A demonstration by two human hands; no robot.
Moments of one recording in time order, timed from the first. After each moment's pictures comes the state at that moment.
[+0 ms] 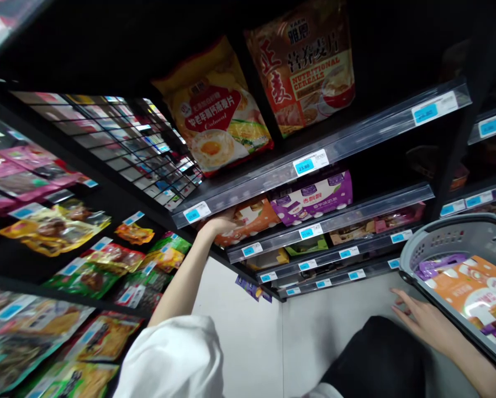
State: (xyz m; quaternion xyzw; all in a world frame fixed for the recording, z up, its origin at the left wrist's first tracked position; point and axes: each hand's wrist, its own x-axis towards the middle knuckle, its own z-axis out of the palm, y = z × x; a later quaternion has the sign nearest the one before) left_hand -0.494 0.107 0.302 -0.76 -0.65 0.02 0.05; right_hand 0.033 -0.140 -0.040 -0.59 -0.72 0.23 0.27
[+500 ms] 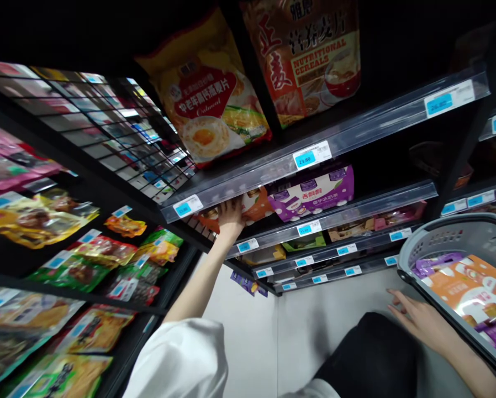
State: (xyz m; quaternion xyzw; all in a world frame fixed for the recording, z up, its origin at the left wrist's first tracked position) left_hand -0.478 0.109 0.228 -0.70 -0.65 -0.10 0.28; right_hand 0.032 -0.141 -0.035 -0.58 -0.75 0.19 0.24
